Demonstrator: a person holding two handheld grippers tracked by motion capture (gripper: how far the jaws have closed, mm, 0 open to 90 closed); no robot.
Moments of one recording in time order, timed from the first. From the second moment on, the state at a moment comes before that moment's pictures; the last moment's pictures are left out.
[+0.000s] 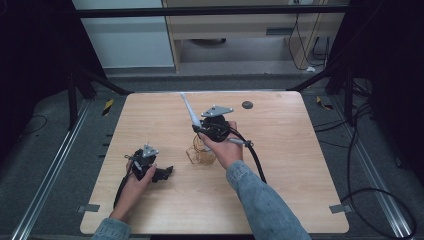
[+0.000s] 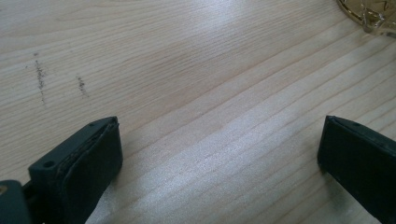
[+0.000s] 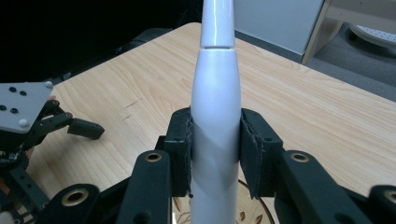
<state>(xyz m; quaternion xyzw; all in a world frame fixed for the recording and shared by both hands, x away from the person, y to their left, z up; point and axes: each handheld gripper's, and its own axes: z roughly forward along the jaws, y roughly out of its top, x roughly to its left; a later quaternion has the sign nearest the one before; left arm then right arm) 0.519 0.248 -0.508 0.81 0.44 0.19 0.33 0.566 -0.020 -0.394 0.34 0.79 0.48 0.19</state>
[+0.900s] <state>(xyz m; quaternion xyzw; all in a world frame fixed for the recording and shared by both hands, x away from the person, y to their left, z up) 0.519 0.248 -0.508 0.81 0.44 0.19 0.33 0.559 -0.029 -0.402 0.35 0.79 0.46 0.19</state>
